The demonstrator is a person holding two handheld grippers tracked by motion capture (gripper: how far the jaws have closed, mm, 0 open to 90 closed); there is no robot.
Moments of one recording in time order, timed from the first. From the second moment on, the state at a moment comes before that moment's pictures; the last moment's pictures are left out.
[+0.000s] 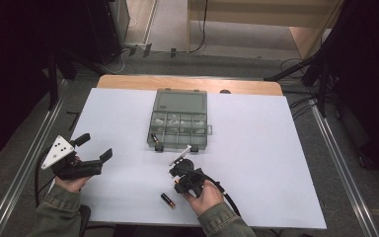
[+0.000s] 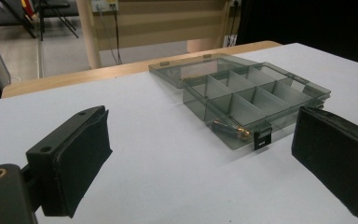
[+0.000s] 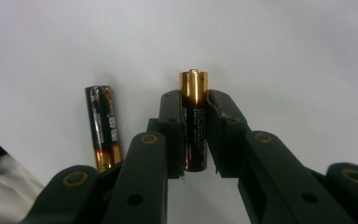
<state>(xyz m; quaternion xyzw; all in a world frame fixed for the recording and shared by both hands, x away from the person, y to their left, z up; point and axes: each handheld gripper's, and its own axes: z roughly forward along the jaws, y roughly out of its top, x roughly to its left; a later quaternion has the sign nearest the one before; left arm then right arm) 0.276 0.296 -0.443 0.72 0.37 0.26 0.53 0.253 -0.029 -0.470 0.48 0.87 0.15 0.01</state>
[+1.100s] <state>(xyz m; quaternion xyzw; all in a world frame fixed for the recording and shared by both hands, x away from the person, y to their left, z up) 0.277 0.297 -0.443 0.72 0.37 0.25 0.53 0.314 -0.016 -0.407 0.52 0.81 0.27 0.02</state>
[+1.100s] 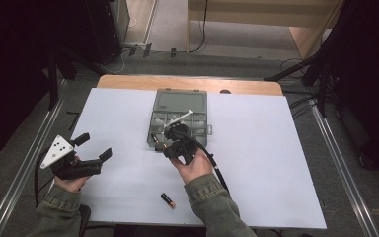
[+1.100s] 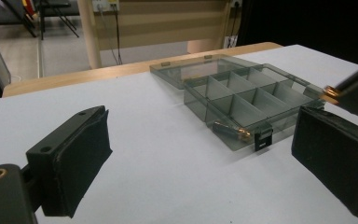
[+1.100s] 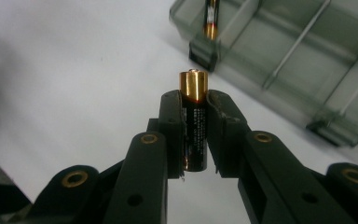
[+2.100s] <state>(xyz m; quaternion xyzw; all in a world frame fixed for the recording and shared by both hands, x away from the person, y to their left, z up) 0.278 0.296 -0.444 0.72 0.37 0.25 0.53 0.393 0.003 -0.424 0.63 0.72 0.30 -0.03</state>
